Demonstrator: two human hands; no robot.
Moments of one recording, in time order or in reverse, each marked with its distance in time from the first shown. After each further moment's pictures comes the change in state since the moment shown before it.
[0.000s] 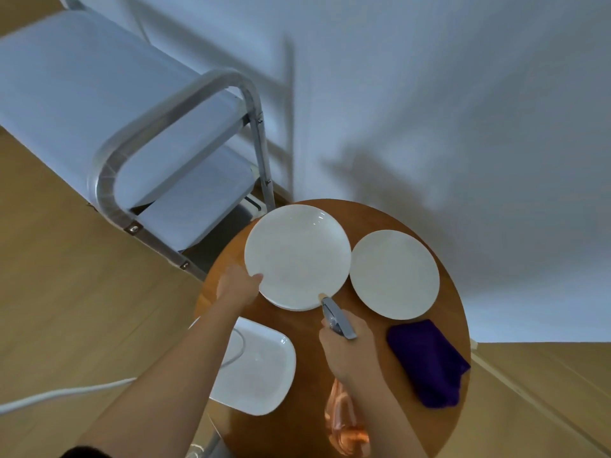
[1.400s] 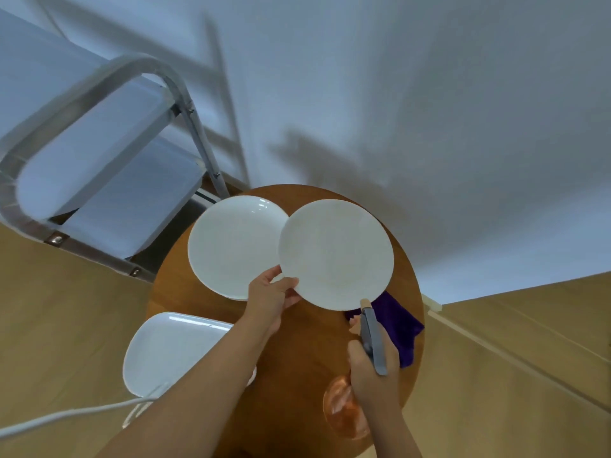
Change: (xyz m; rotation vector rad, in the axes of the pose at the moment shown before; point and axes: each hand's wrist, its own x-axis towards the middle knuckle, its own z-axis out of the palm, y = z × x) left_hand -0.079 0.059 0.097 -1.062 -0.398 -0.107; right_hand -0.044 0.057 -0.065 0.205 0.535 -0.025
